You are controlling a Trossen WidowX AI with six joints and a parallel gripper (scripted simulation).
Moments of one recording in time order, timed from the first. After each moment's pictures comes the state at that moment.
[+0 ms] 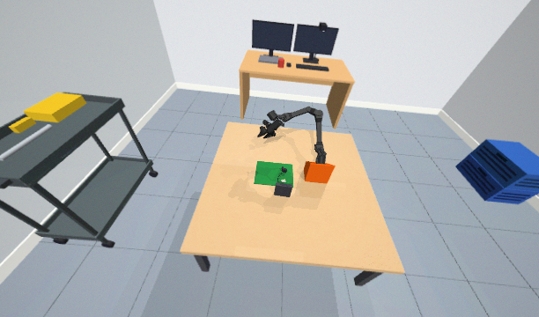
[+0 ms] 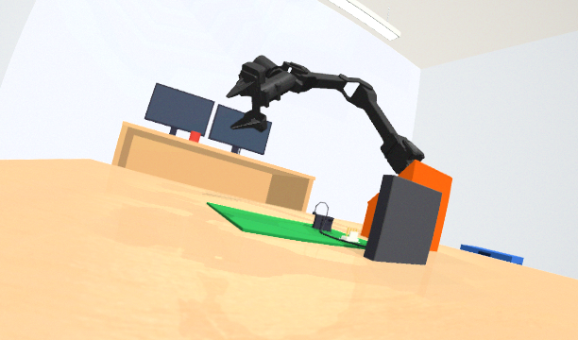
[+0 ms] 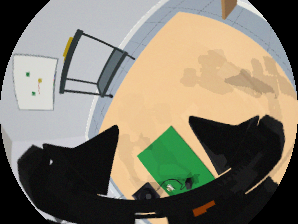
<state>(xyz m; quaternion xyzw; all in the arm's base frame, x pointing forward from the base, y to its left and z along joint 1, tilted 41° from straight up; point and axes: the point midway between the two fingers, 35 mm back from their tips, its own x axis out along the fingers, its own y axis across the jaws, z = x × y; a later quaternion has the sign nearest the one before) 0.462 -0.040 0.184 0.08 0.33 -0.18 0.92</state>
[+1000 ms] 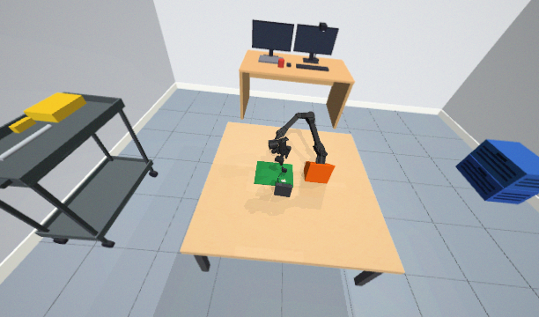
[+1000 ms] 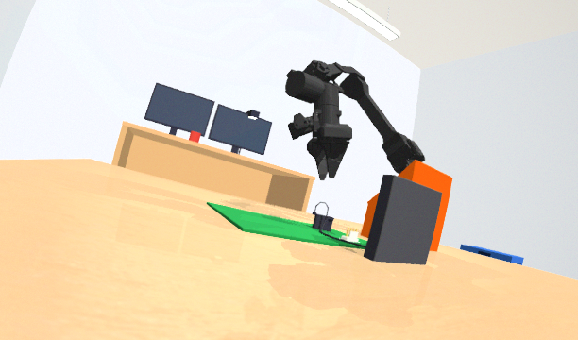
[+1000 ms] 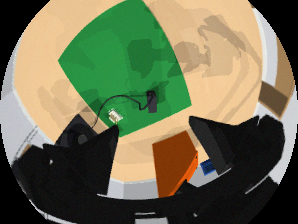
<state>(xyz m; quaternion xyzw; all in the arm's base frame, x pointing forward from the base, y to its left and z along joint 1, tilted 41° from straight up) 0.284 -0.007 0.009 -0.10 0.66 -0.34 0.66</state>
